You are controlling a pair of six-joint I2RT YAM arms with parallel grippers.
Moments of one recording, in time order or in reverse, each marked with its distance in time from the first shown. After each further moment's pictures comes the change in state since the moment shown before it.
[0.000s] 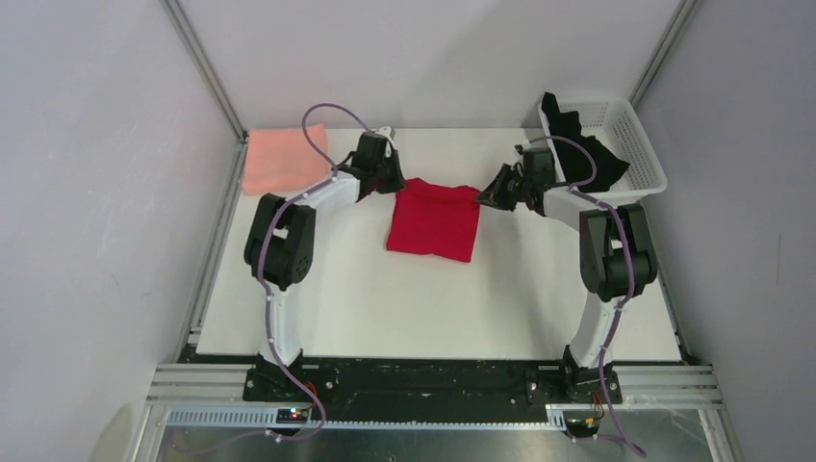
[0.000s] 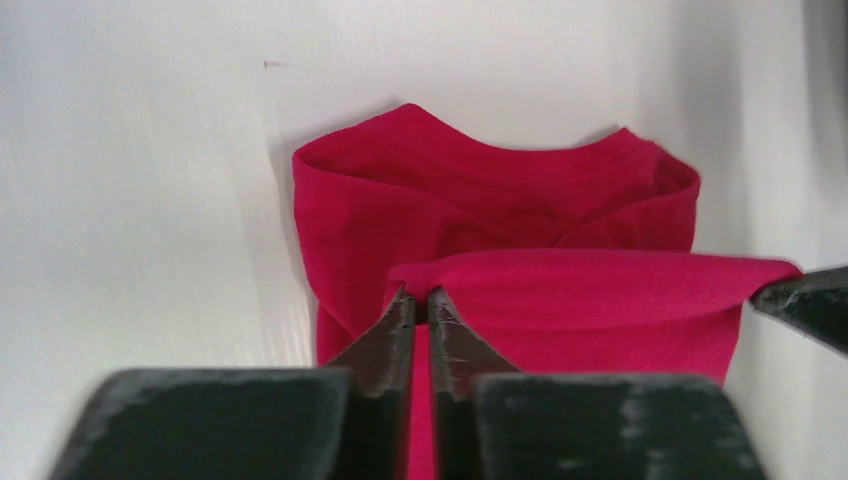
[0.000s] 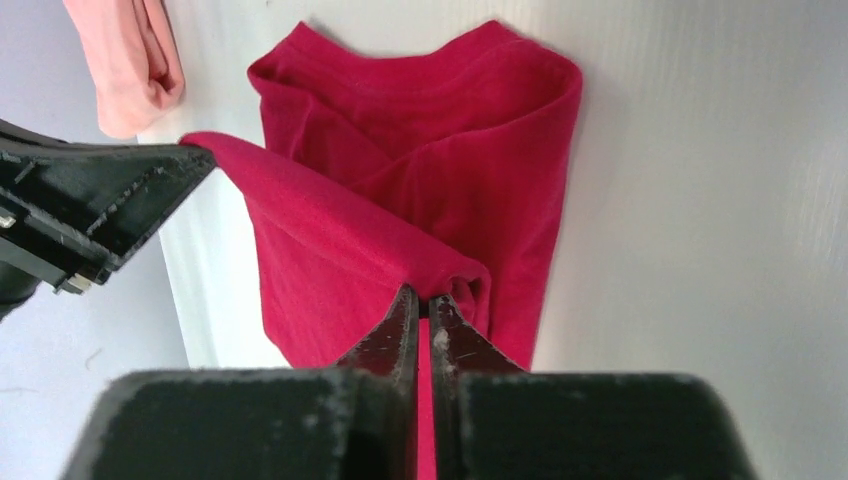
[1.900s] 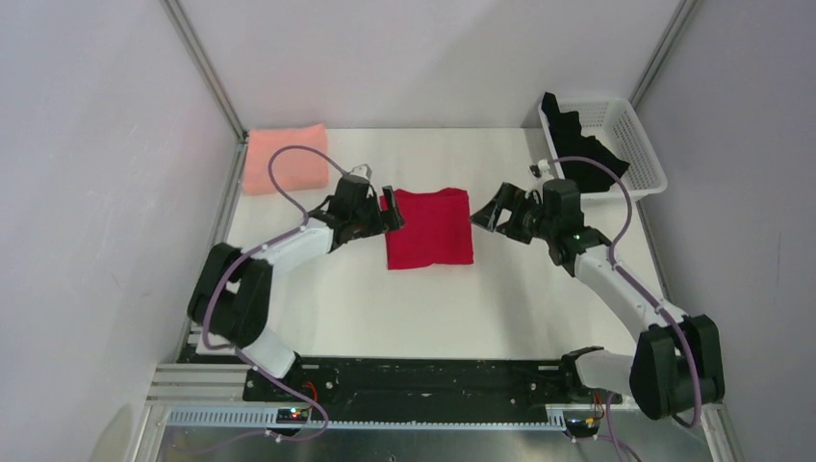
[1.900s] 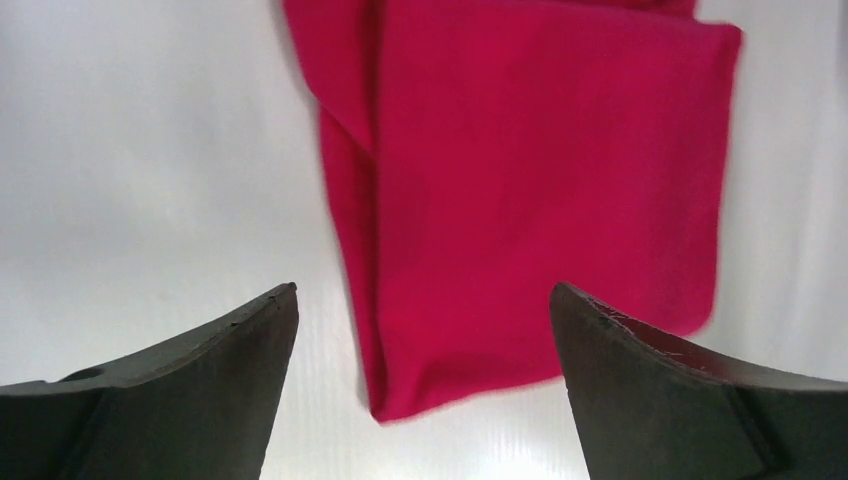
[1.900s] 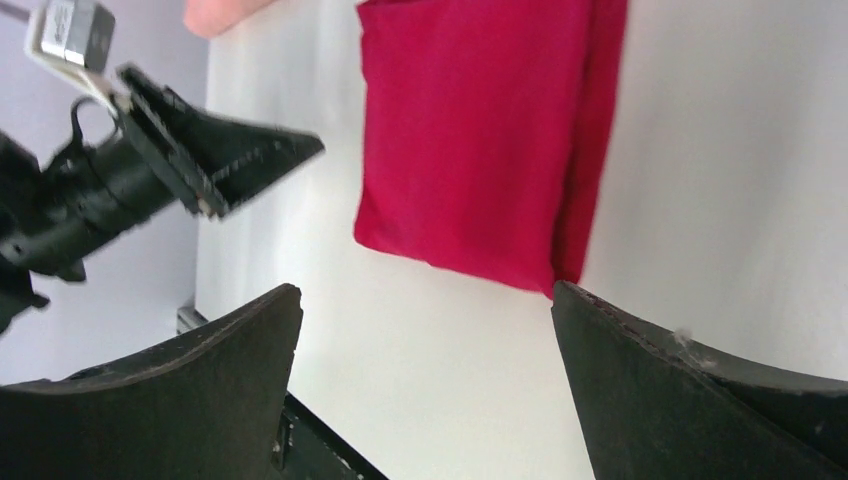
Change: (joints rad) left arm -0.069 -0.505 -0.586 0.042 -0.077 -0.150; right arm 0.101 -0.628 -0.362 -0.047 0.039 -0.013
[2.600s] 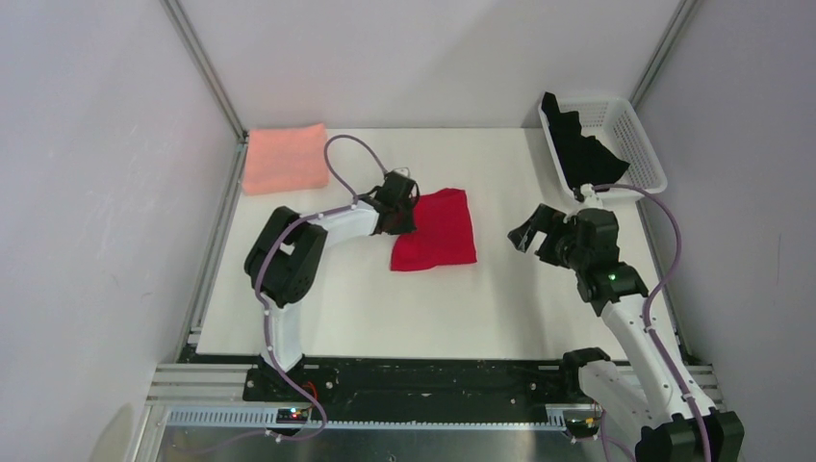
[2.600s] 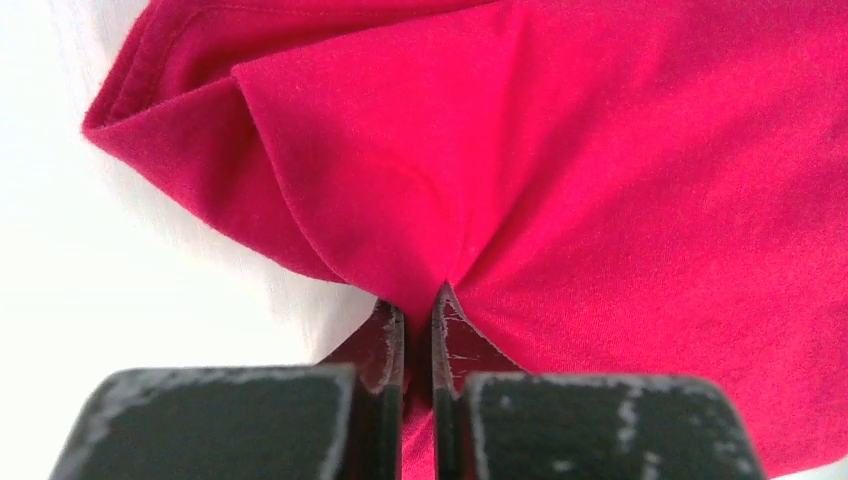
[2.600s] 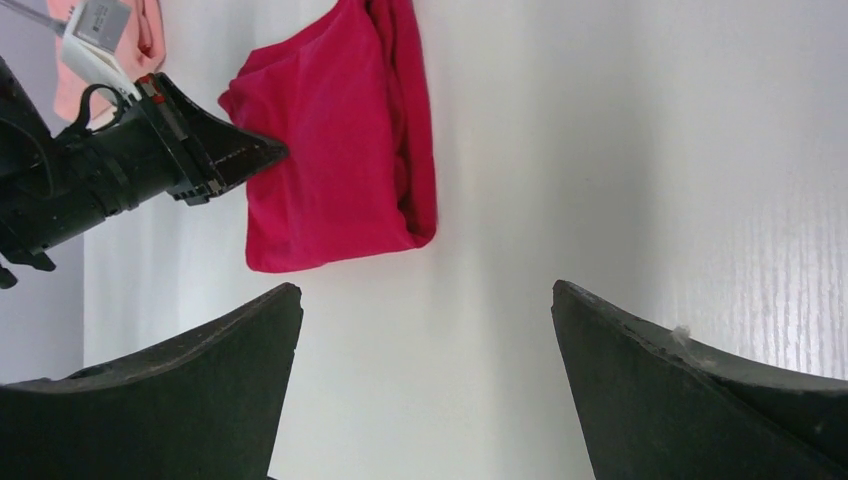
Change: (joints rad) left arm -0.099 0.415 0.328 -0.098 -0.118 0.035; right arm -0.100 -0.410 -0.137 -0.303 0.252 -0.090
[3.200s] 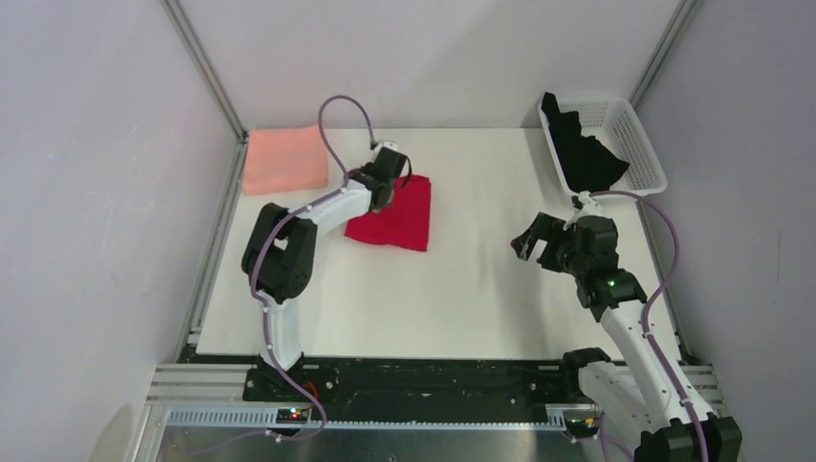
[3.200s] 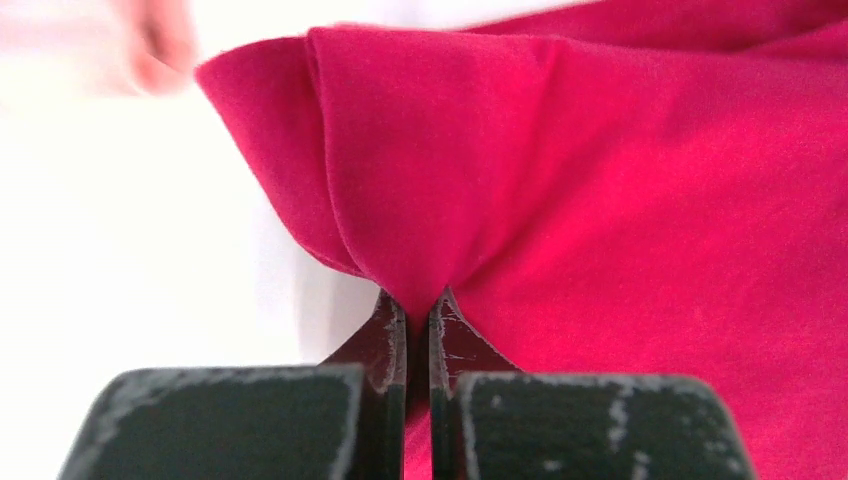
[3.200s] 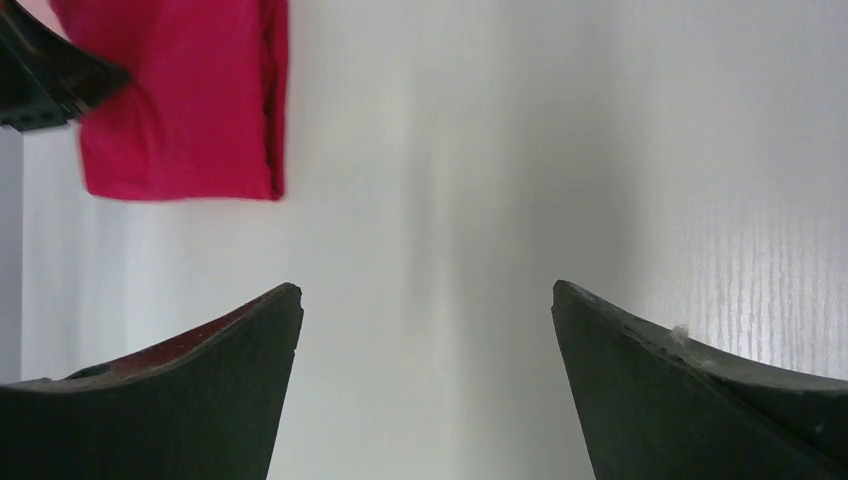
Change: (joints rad) left arm 0.031 0.007 0.163 -0.181 -0.410 0.268; right arm -0.015 -0.037 -0.053 -0.010 0.023 -0.065
